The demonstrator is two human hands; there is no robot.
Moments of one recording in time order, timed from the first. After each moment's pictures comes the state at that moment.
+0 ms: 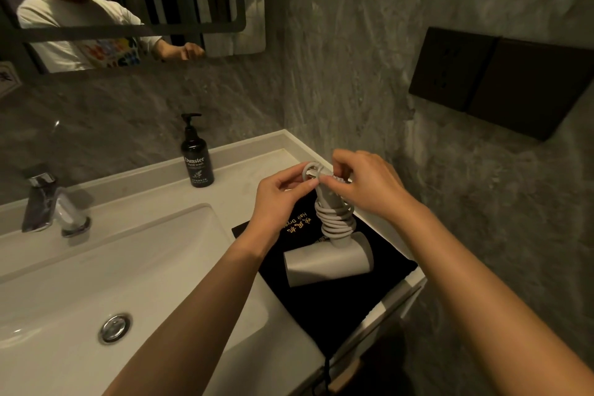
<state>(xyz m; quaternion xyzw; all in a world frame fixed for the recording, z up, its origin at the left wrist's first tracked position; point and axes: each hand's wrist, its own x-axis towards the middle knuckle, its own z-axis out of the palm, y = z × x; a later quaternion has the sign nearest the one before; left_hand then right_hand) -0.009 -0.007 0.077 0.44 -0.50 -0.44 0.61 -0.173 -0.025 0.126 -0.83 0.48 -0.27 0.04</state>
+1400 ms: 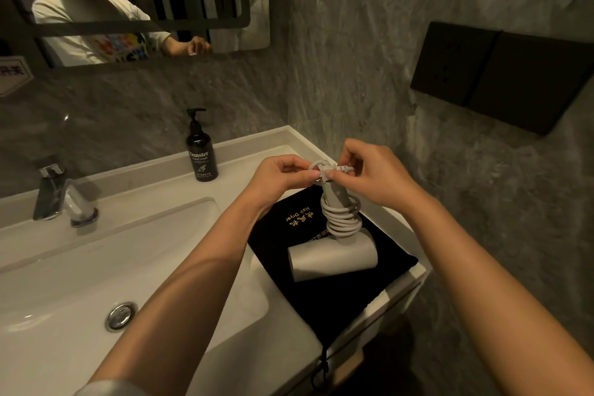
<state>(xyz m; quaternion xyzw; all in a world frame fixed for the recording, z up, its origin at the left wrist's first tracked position) 0.006 -0.014 0.101 0.43 -0.57 -0.49 0.50 -0.186 -0.021 0.134 -0.82 0.47 -0.30 0.14</state>
